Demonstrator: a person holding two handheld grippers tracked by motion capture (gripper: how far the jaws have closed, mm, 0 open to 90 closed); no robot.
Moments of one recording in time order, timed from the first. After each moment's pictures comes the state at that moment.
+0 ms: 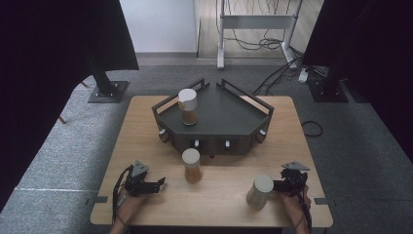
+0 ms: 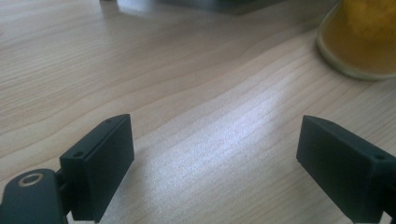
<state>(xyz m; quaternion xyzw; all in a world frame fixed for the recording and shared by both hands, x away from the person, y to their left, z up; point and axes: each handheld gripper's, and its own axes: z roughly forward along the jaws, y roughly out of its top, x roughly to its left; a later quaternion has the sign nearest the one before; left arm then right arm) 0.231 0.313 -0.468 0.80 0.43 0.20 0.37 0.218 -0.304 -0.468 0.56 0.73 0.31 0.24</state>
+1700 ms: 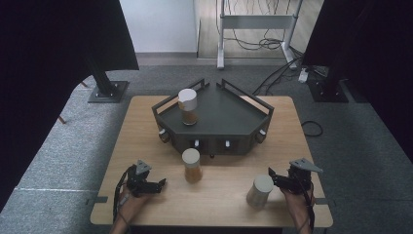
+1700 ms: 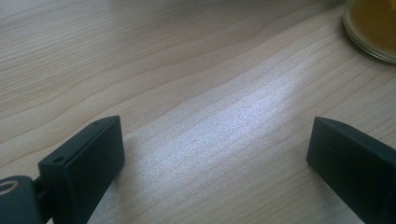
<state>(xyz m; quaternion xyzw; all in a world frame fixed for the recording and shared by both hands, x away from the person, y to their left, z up) 0.238 0.302 -0.464 0.80 0.45 0.20 0.34 0.182 -0.312 -0.438 0.54 0.68 0.41 0.27</state>
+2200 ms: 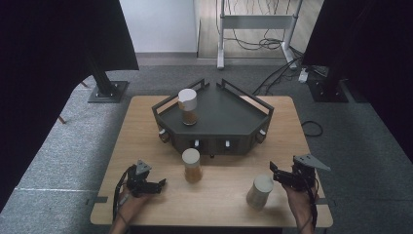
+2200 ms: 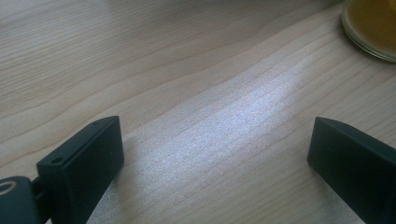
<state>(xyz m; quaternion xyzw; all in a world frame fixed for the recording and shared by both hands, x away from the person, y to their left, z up) 0.238 0.303 -0.464 0.80 0.45 0.20 0.34 0.169 -0.309 -0.412 0.53 0.66 0.44 0.28</state>
